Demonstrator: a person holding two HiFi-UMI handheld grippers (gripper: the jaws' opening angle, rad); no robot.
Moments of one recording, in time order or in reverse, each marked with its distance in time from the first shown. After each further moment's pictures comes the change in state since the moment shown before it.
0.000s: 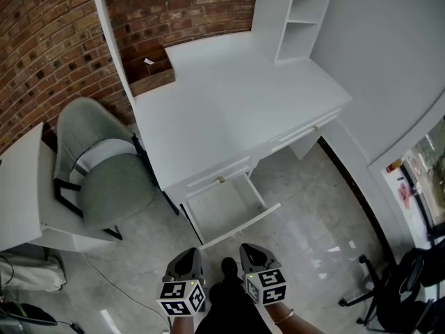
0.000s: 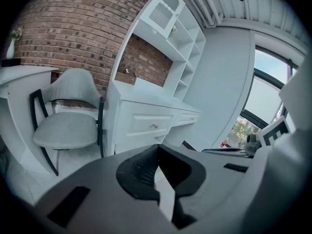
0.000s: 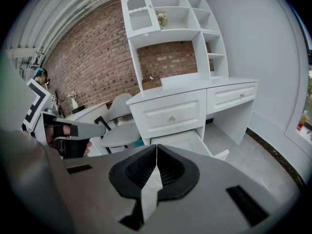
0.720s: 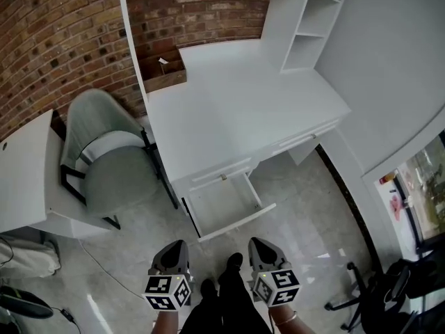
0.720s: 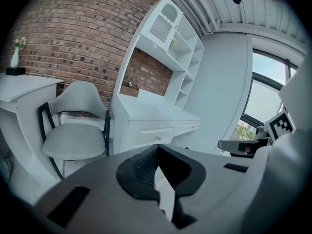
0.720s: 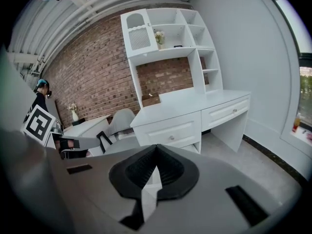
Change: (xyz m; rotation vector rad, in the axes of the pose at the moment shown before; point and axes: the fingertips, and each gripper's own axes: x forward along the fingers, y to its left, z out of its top) left arm -0.055 0.005 0.047 0.020 -0.074 0.023; right arm -0.068 0.004 0.066 0.044 -0.126 -0.014
